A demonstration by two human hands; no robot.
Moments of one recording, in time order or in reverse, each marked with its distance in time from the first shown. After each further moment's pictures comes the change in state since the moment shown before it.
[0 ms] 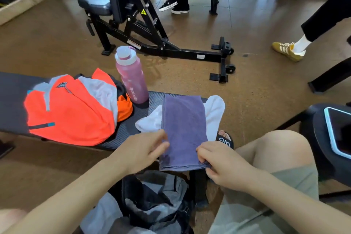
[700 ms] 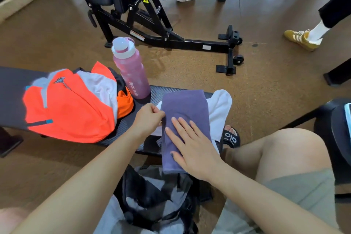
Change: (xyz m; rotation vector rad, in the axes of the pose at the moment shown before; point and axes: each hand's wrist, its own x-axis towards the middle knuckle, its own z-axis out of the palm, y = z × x) left_hand 0.090 -0.025 0.019 -0.734 0.336 -0.645; right_hand 0.074 -0.011 0.062 -0.315 0.177 0.016
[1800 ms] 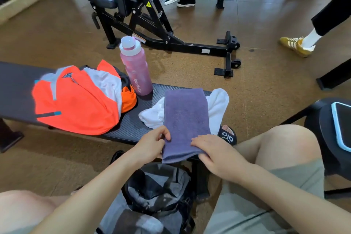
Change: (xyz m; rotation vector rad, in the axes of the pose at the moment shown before) left_hand -0.081 -0.035 -0.005 0.029 -0.374 -0.019; right_hand -0.056 0.022 -0.044 0.377 -0.042 0.018
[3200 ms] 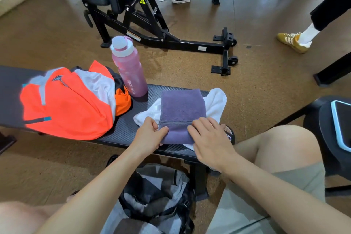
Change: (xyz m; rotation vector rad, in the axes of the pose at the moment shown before) left_hand 0.030 0.018 0.002 0.040 0.289 -0.043; right_hand 0.035 0.012 0.007 -0.467 0.205 -0.025
